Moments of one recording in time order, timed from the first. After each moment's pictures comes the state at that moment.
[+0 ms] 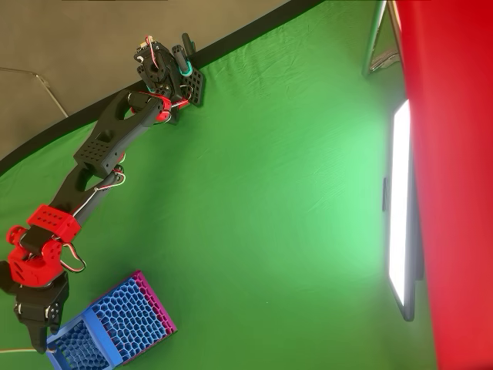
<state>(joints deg) 39.1 34.4 -8.3 67.3 -21.6</state>
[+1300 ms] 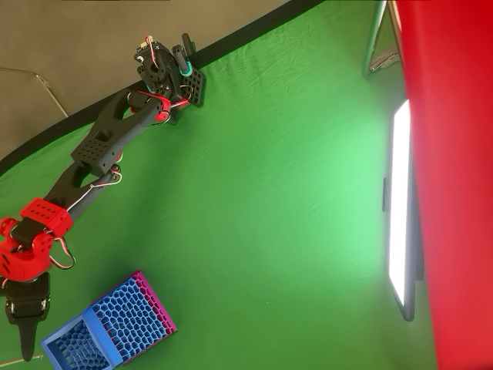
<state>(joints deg) 41.3 33.8 -14.1 65.6 -47.2</state>
